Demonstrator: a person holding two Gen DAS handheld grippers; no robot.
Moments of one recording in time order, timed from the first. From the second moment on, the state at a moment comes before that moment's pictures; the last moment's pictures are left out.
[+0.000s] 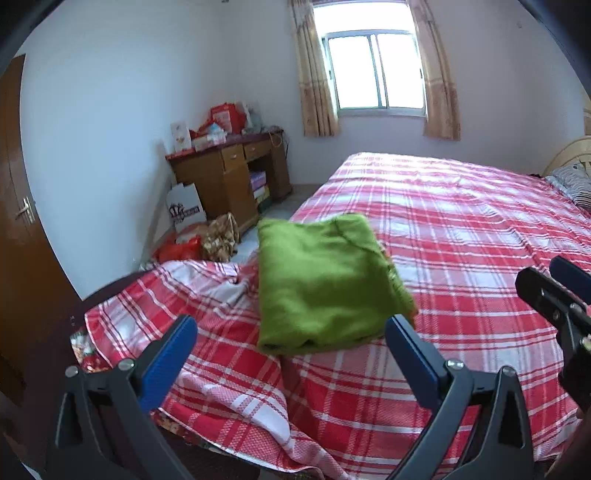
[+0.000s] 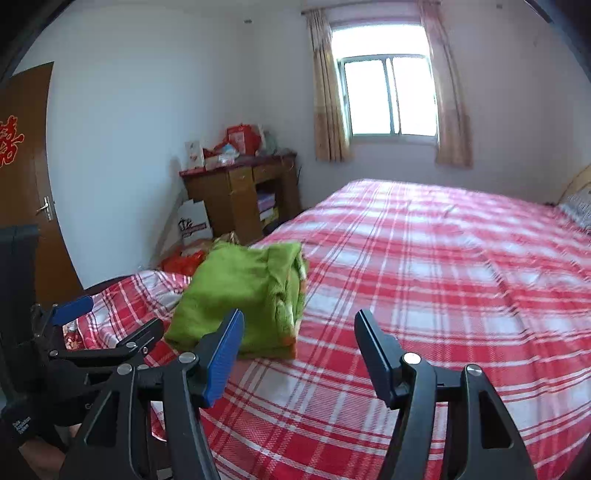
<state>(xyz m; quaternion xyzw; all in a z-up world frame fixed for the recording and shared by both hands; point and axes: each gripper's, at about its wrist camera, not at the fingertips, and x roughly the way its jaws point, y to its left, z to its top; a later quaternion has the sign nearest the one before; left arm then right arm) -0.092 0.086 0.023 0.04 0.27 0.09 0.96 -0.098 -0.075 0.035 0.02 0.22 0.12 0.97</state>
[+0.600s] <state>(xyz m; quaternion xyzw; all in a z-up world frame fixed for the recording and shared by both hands) -0.151 0.088 0.097 0.02 0.19 0.08 0.98 -0.170 -0.083 0.141 0.09 0.12 0.18 0.97</state>
